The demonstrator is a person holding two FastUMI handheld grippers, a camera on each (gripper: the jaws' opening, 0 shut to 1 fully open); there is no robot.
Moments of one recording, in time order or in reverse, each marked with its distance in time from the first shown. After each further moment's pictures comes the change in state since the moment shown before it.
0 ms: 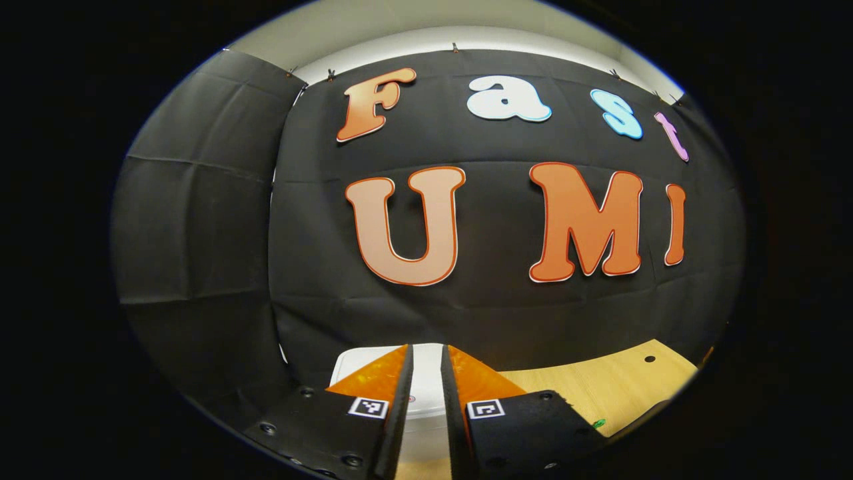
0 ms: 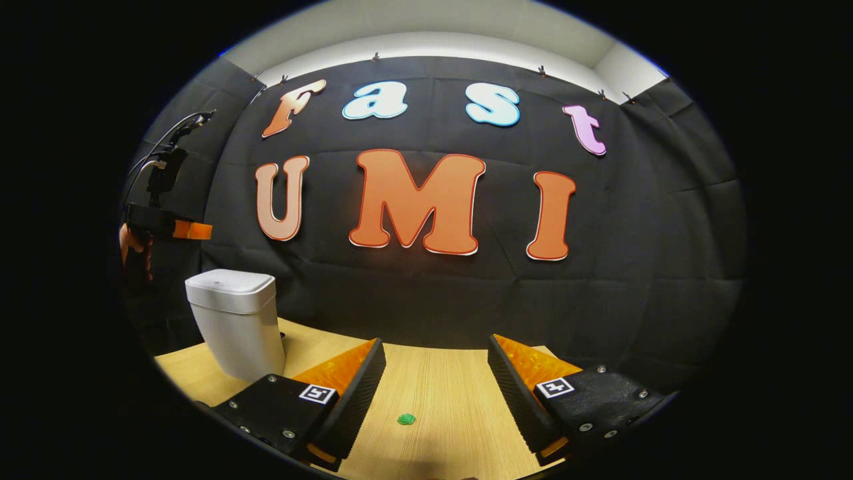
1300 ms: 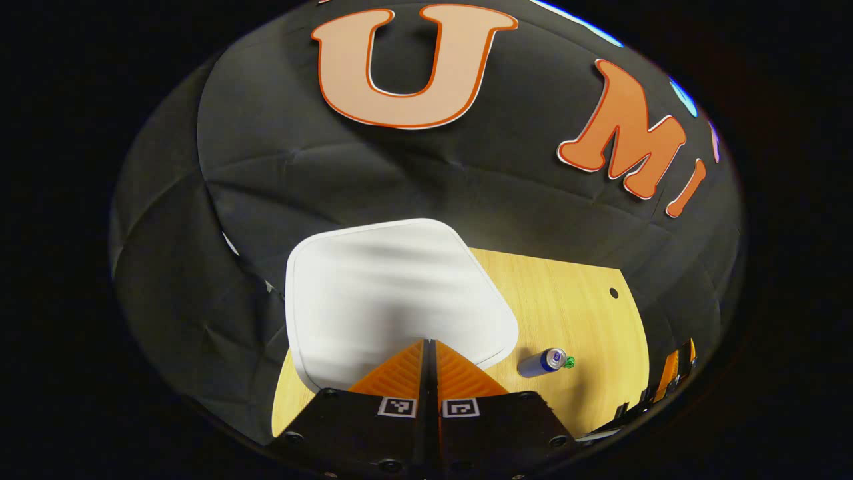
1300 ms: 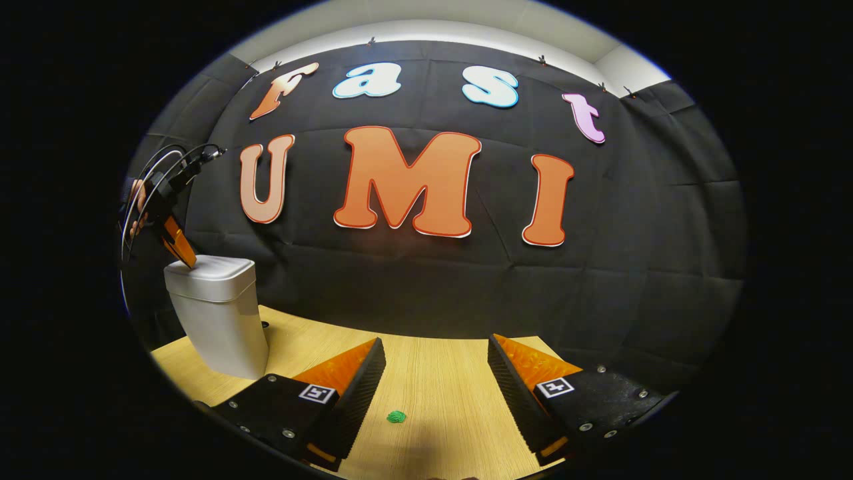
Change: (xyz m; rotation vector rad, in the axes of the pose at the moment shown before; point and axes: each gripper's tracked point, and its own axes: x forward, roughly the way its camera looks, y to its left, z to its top) left arm 0.056 0.010 -0.124 -0.121 0.839 -0.218; right arm 0.031 -0.010 -0.021 -0.014 0.064 -0.048
